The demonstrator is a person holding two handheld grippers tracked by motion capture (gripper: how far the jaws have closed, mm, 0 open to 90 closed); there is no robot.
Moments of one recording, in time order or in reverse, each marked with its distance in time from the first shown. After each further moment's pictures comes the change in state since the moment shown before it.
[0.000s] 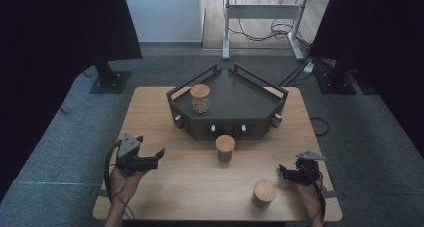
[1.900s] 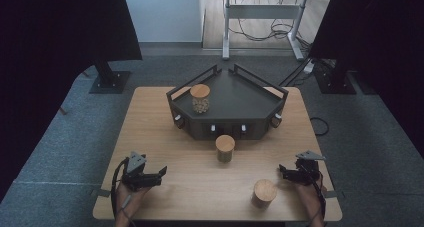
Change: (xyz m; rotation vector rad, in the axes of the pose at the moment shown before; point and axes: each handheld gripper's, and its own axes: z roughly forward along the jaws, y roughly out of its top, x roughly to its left) left arm -0.010 -0.064 0.018 0.107 0.007 -0.036; right arm 0.000 0.000 0.000 0.001 0.001 -0.001
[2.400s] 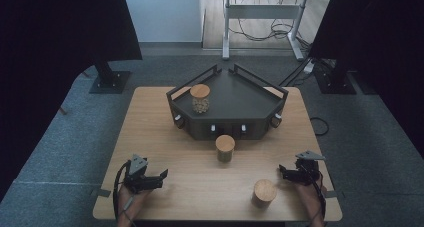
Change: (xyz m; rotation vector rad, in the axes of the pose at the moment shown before) left arm -0.002 -0.012 0.007 0.022 -0.004 -0.010; right arm 0.000 0.000 0.000 0.001 0.002 -0.002
